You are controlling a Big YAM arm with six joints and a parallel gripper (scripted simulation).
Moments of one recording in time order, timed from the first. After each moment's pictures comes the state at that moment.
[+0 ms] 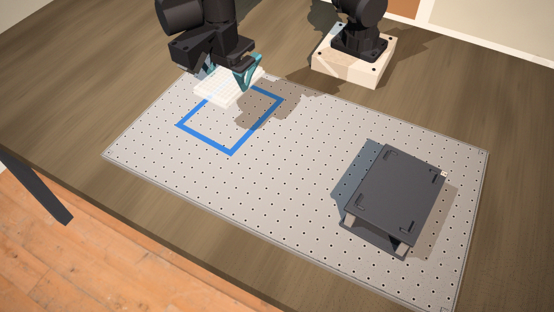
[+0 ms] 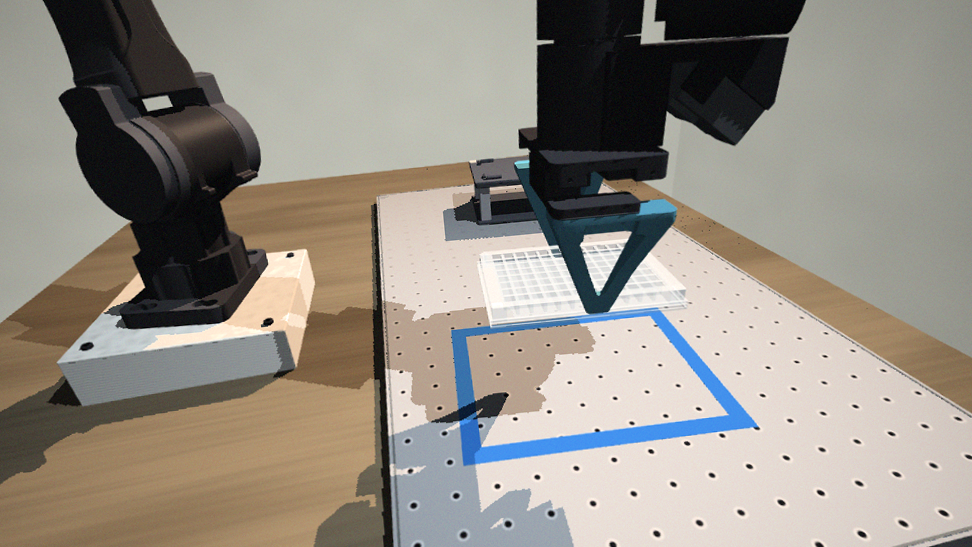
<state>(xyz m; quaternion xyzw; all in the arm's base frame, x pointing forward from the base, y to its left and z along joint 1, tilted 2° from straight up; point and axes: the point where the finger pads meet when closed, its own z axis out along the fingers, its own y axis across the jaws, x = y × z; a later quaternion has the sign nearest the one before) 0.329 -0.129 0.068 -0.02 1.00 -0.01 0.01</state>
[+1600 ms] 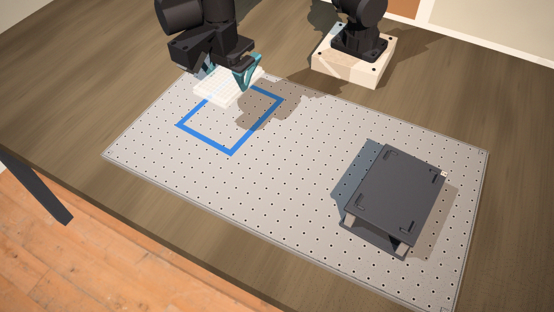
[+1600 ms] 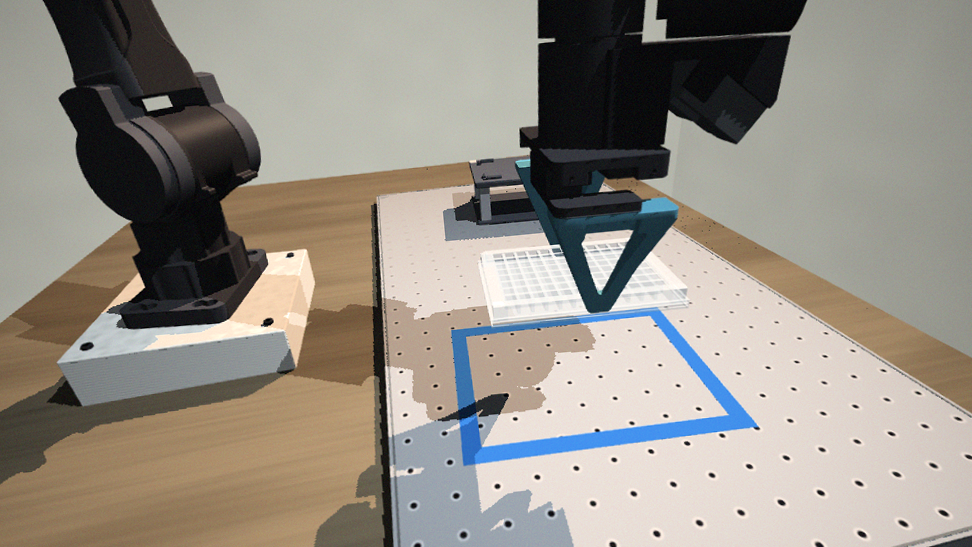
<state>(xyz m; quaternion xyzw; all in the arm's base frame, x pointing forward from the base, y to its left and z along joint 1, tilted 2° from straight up) 0.330 -0.129 0.068 -0.02 1.00 -0.01 0.01</state>
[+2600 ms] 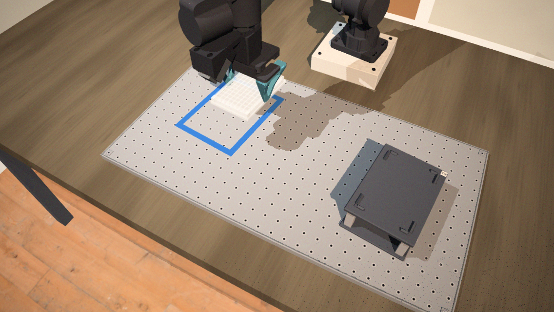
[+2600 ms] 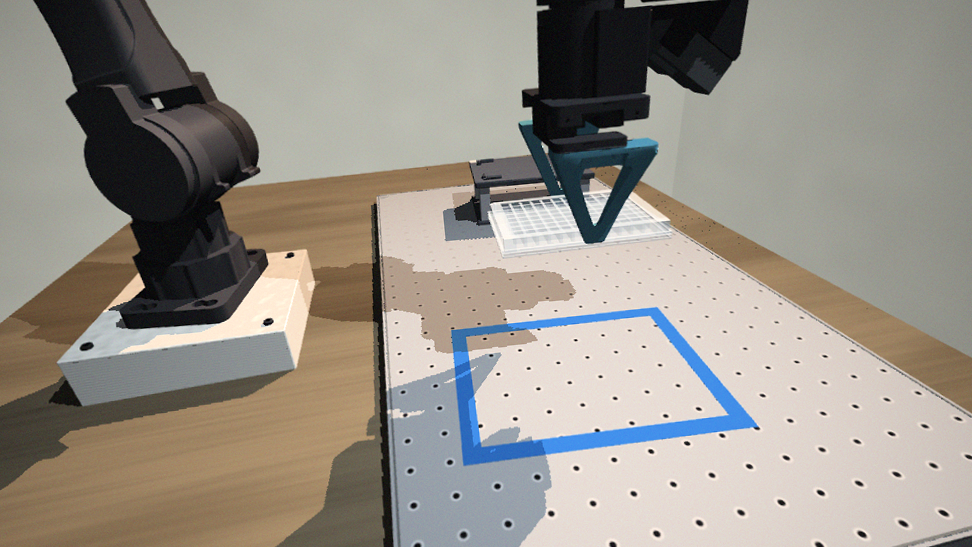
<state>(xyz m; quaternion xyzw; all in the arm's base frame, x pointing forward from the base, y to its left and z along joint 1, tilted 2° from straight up) 0.343 -0.065 0.086 -0.03 1.00 -0.01 0.02</state>
